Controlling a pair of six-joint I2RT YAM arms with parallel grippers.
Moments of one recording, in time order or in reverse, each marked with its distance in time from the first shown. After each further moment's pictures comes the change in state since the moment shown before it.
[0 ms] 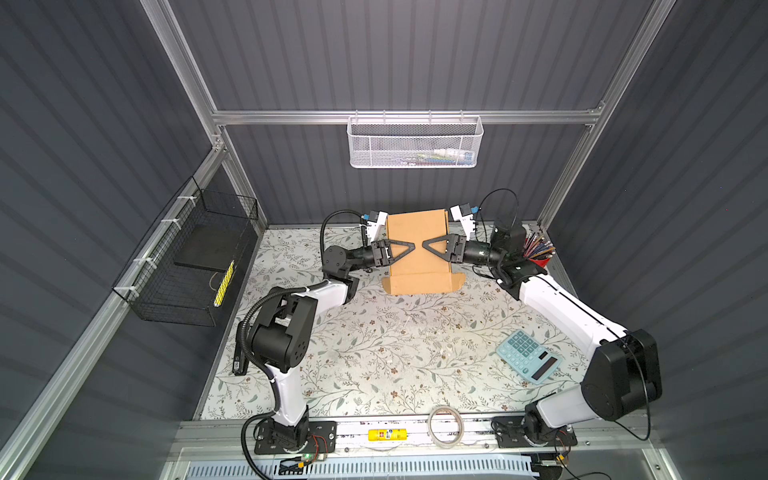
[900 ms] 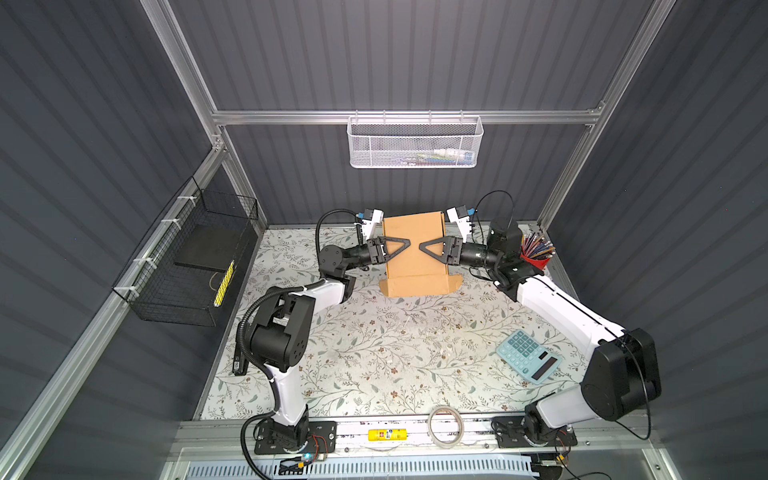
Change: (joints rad) left arm 0.036 0.000 0.000 0.007 -0.021 -0.011; right arm 0.022 0.001 -0.011 0.002 0.018 -0.006
